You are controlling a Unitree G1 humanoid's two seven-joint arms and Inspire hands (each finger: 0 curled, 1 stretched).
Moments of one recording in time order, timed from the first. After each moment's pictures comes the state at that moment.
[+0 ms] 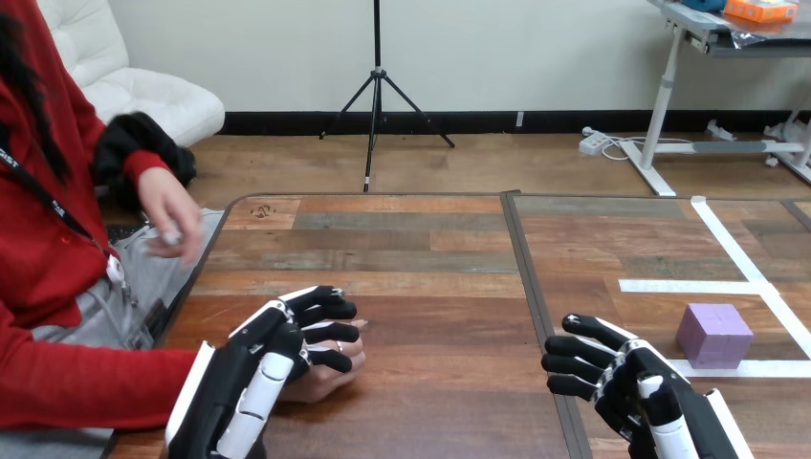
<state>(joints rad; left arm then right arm) 0.29 0.08 0.02 0.18 -0.25 -0.60 -0.44 0.58 -0.11 -0.03 -0.16 0.28 -0.43 0.38</state>
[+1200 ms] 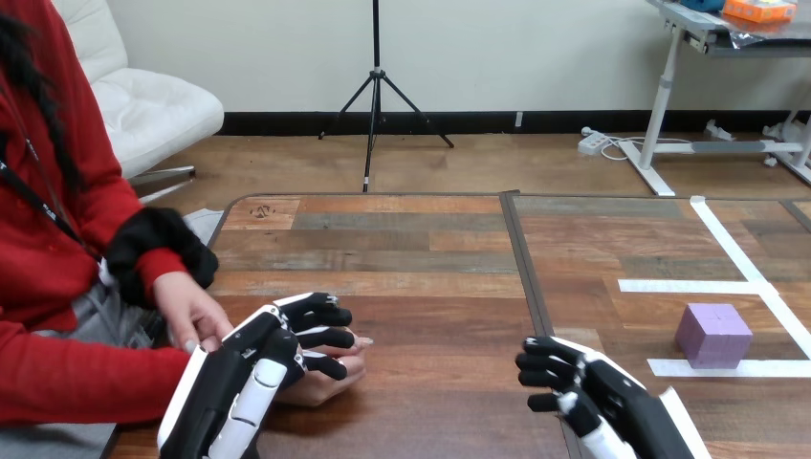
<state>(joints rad) 0.30 0.11 0.02 0.18 -0.29 -0.60 -0.47 0.52 -0.11 -0.02 -0.07 0.06 -0.48 0.32</state>
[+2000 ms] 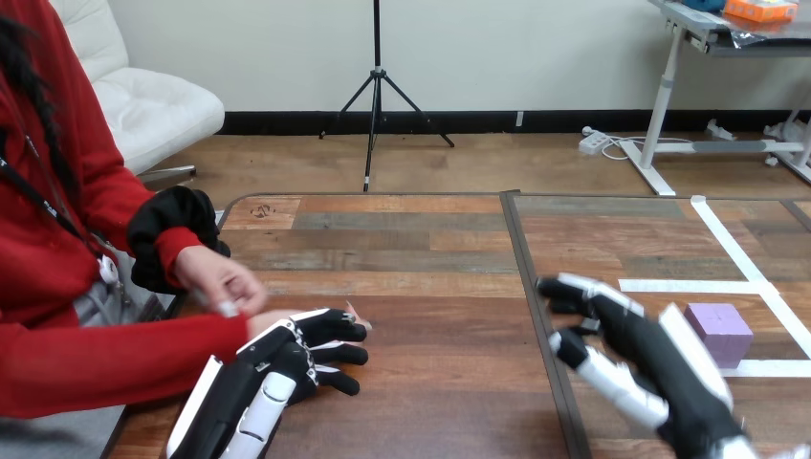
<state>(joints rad) 0.33 0.12 0.01 0.17 -0.28 -0.59 -0.52 0.23 -0.27 -0.07 0.07 -0.13 -0.42 0.24</state>
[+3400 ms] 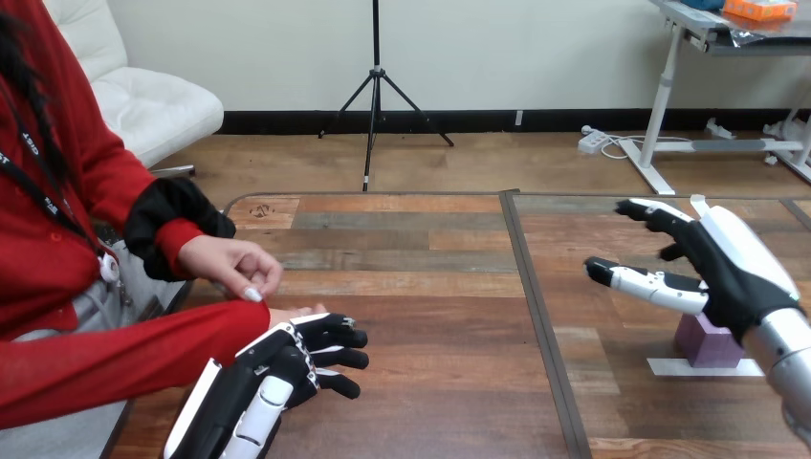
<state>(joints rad) 0.34 0.12 0.01 0.16 -0.31 -0.59 -0.54 -0.25 -0.55 -0.04 0.51 -0.43 -0.31 0.10</state>
